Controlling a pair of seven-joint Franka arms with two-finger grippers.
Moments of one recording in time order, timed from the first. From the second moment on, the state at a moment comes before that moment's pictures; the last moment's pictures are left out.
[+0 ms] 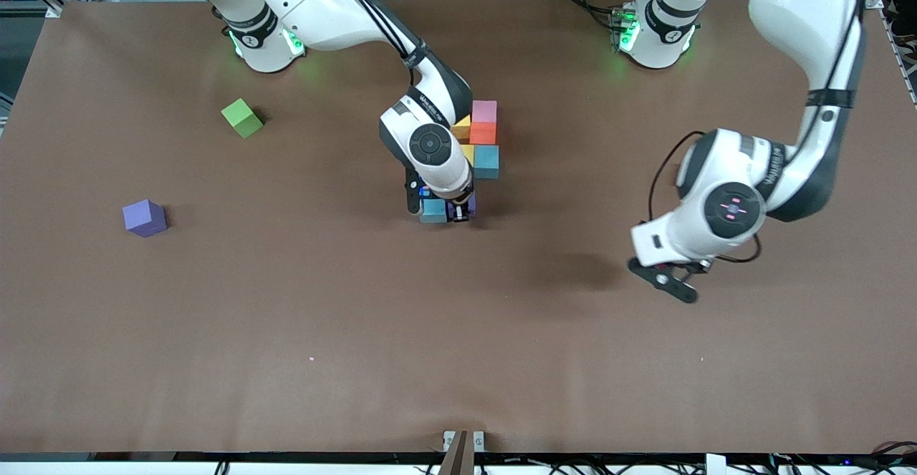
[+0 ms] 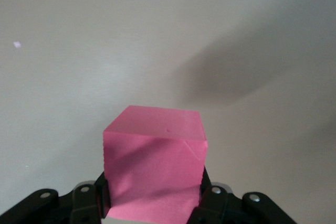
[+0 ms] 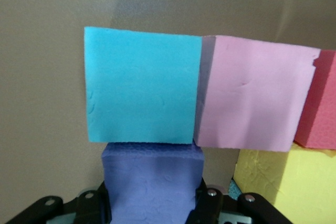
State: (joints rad) left arm -0.08 0.47 -0.25 -1.69 0.25 2.00 0.20; right arm 0.75 0.74 0.07 -1.58 0.17 2.35 2.17
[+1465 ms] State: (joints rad) left arm -0.06 0.35 -0.62 -2.04 0.39 2.12 0.25; right arm 0.75 0.74 0.06 -1.57 0.15 2.36 2.16
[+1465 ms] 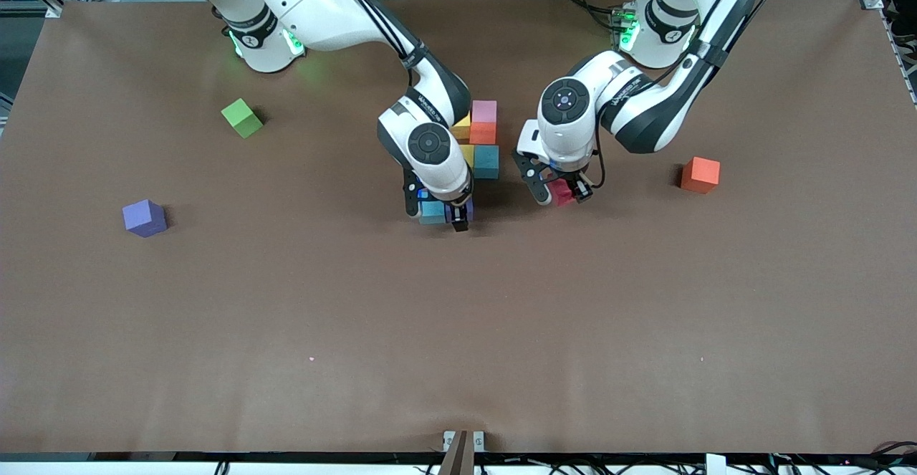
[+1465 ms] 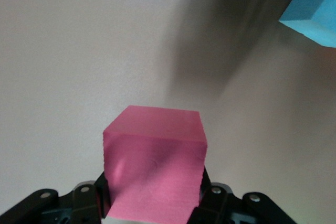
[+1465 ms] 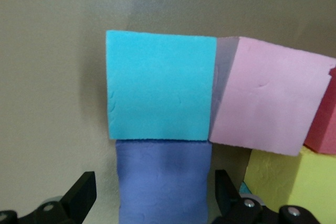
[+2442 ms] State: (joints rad) left arm -0.05 0.43 -0.68 -2.05 0.44 2.24 0.28; right arm 0.70 0.62 0.05 -1.55 0.13 2.15 2.03
